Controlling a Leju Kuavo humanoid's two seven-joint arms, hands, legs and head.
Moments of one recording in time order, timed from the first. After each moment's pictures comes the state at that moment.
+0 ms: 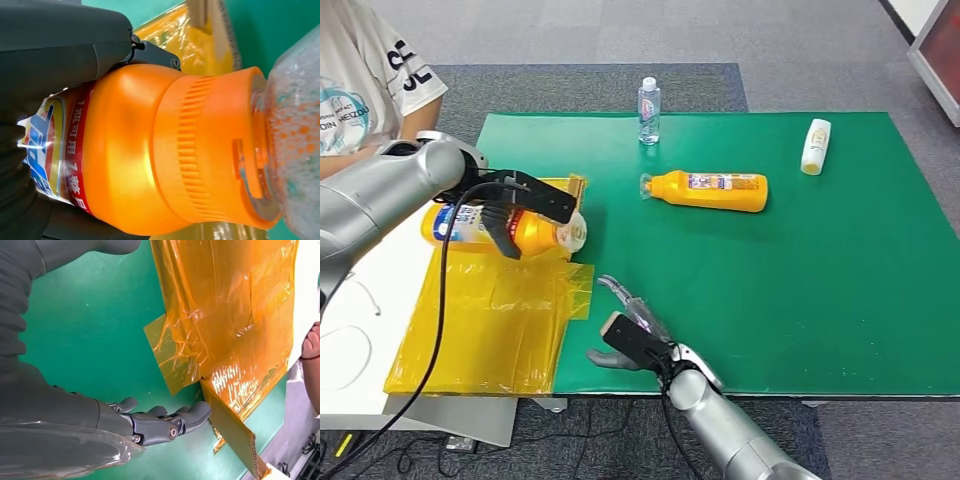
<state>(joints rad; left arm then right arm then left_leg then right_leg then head) -1.41 0.24 -1.50 -0.59 0.17 -0.99 -0.06 -0.42 0.27 0.57 -0.74 0.45 -0.06 -0.46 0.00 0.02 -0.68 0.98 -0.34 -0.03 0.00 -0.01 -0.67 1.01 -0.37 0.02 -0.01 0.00</state>
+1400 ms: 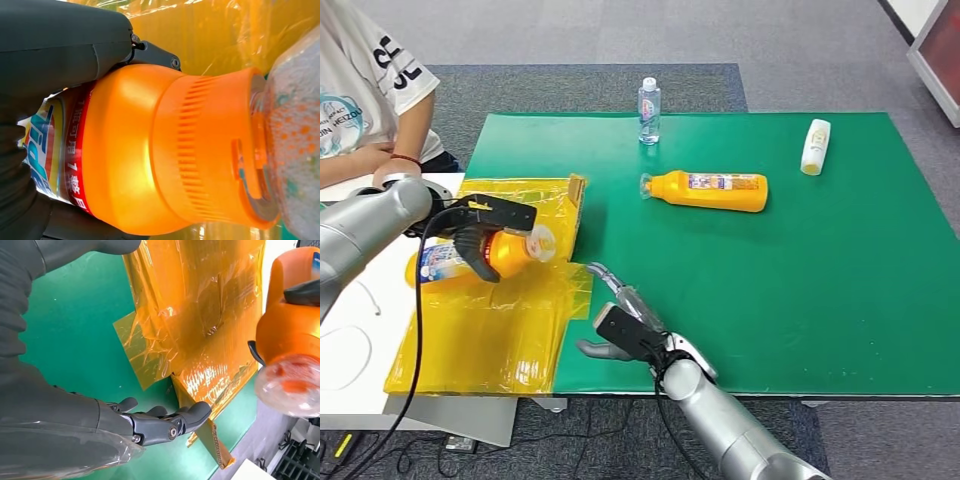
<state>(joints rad) -1.29 0.32 -1.54 -0.44 0.26 -0.93 -0.20 -0.46 0.28 0.60 -0.76 0.42 -0.05 -0.48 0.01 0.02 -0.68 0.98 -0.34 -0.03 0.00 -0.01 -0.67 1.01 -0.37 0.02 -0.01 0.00</state>
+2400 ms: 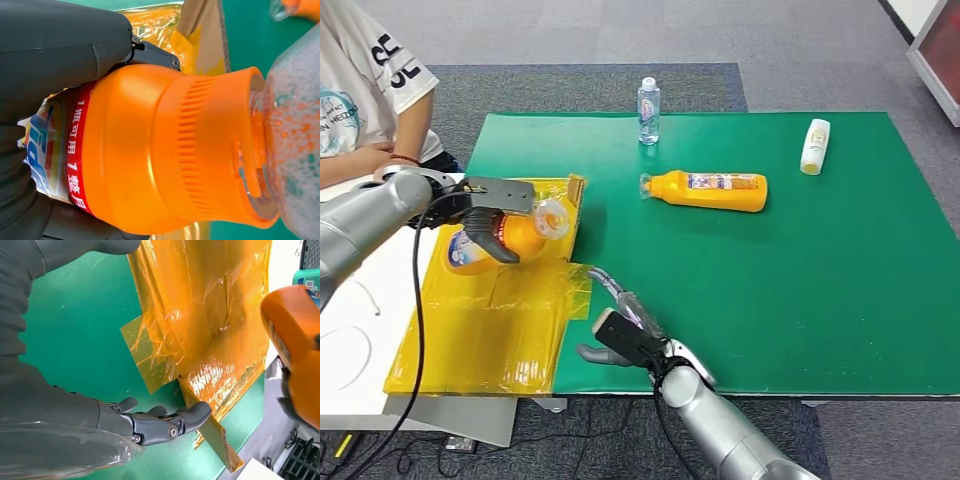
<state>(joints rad) -1.30 0.34 -1.50 -0.52 0.32 -0.83 -0.39 -0.44 0.29 0.60 -0.77 0.43 -0.07 -0.47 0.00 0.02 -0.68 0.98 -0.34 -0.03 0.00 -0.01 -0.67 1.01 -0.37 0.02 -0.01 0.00</state>
